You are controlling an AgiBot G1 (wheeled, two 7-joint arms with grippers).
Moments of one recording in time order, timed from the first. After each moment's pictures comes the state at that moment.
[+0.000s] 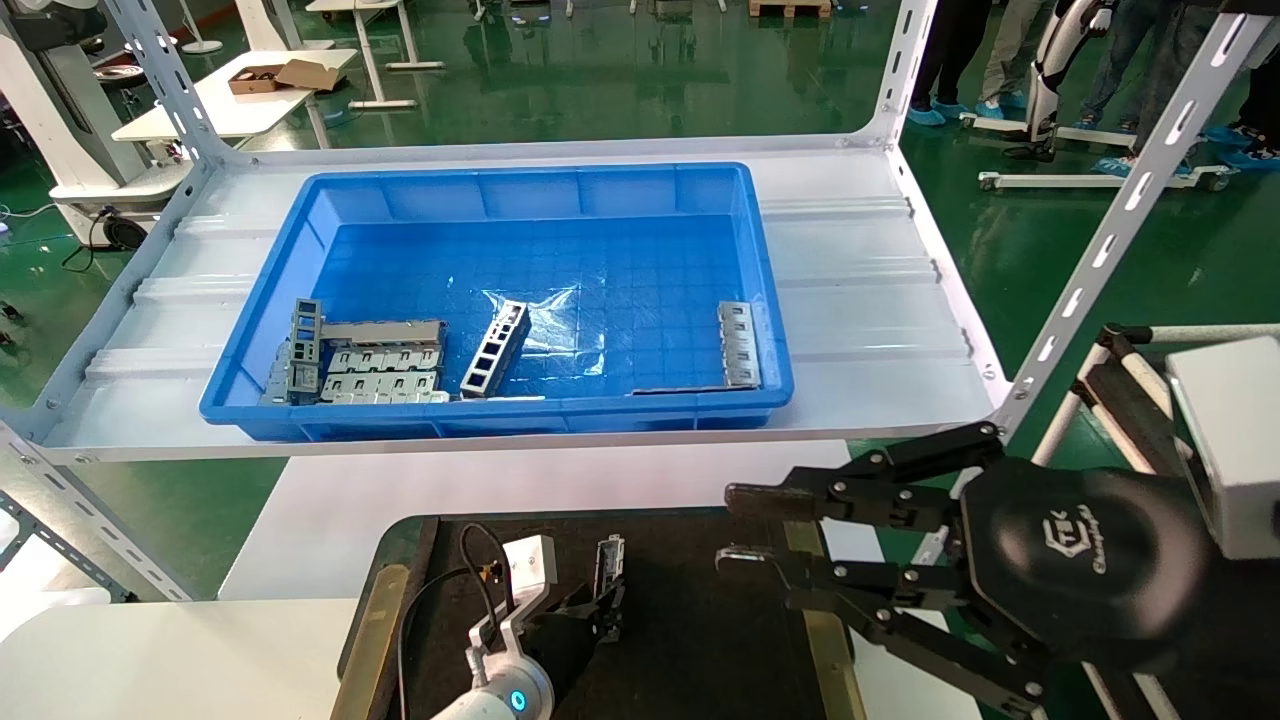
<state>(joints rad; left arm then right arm) -1.07 1.28 1.44 -0.97 0.34 -0.44 -0.46 1.09 -0.59 -0.35 1.28 -0.68 -1.47 0.15</state>
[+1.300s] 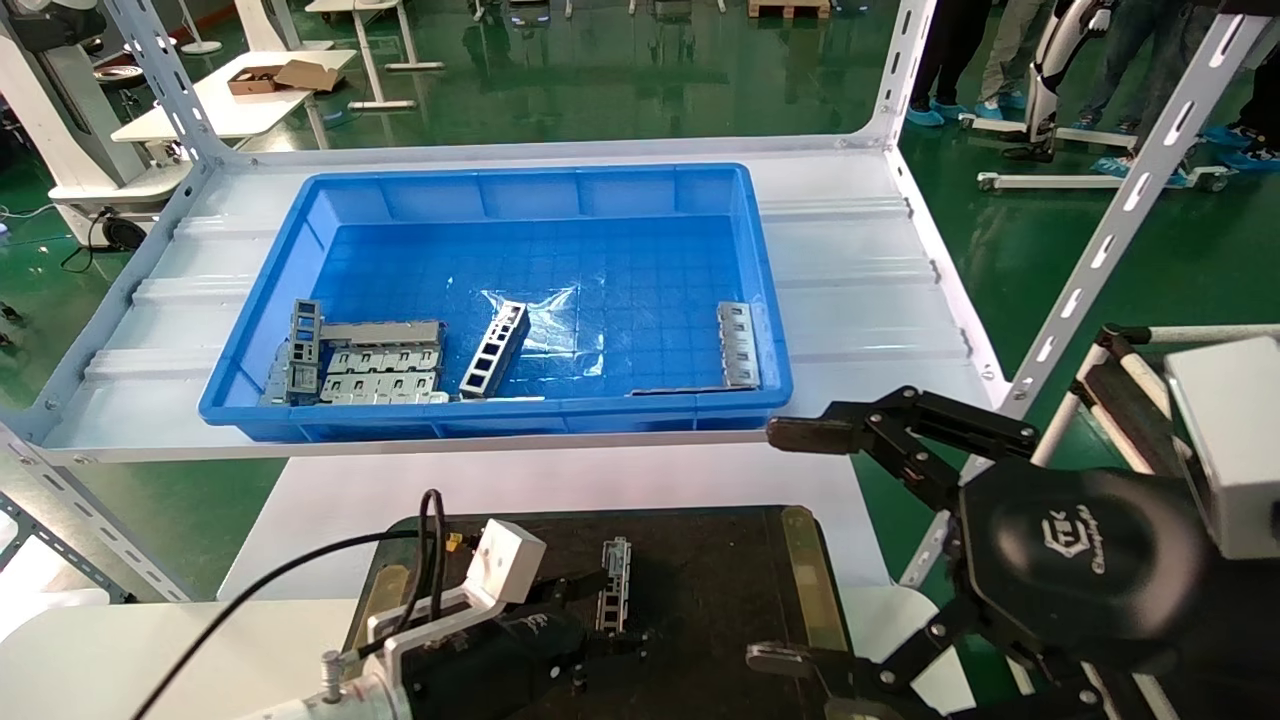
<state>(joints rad) -1.01 0.82 1.15 -1.33 0.62 0.33 -0.29 1.09 -0.59 -0.35 1.28 -0.68 -1.47 0.15</state>
